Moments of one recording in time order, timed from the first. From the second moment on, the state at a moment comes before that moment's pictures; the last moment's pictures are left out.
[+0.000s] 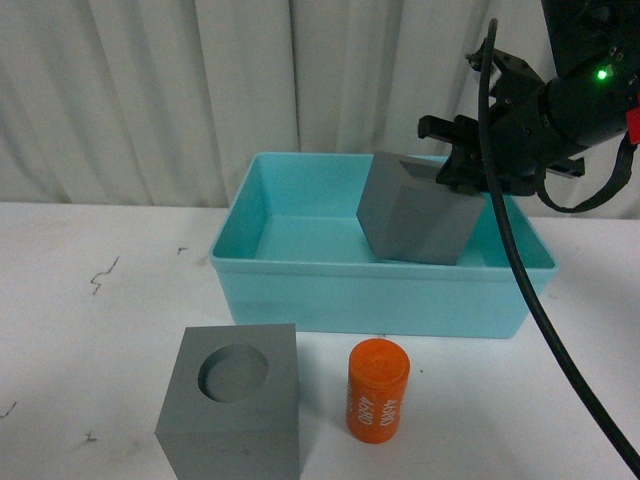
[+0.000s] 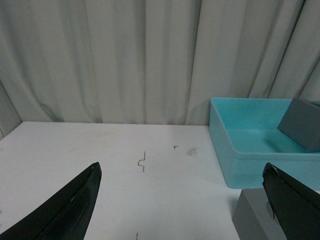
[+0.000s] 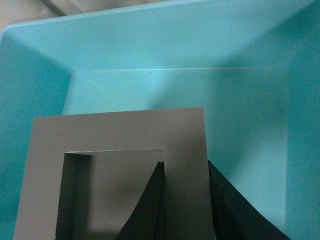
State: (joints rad) left arm 0.00 0.00 0.01 0.00 0.00 -0.01; right arm 0.17 2.17 1.56 -0.14 -0.22 0.24
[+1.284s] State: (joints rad) left arm 0.00 0.00 0.01 0.00 0.00 -0.01; right arm 0.15 2.03 1.46 -0.04 -0.06 0.25
